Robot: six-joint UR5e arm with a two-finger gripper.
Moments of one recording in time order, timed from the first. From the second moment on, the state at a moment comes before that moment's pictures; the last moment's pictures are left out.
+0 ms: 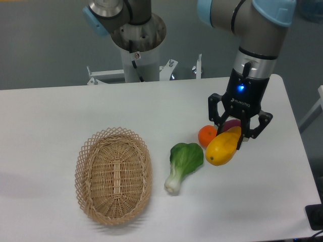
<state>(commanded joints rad) 2.69 -1.82 -1.45 -1.11 1.11 1.23</state>
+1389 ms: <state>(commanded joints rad) 2.27 -1.88 -1.63 -0.89 1.39 0.74</state>
